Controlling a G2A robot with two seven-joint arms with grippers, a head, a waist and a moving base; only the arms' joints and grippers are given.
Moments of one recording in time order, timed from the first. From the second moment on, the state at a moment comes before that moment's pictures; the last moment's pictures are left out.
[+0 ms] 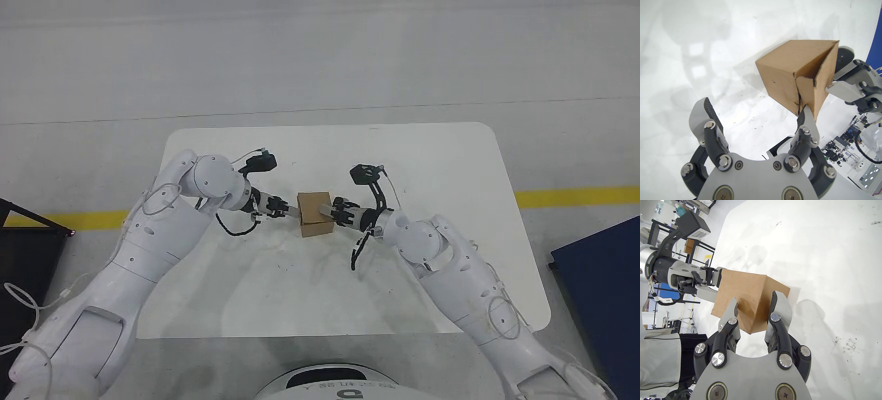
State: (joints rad) left arm 0.81 -1.12 -0.85 -1.28 0.35 0.14 -1.30; right arm -1.25 -1.22 1.02 -1.52 -0.43 -0.05 0.62
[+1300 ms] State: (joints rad) left arm 0.84 -1.10 -0.88 -1.34 0.40 0.24 -1.22; right arm -1.26 -1.22 1.02 -1.54 -0.49 -0.02 0.62
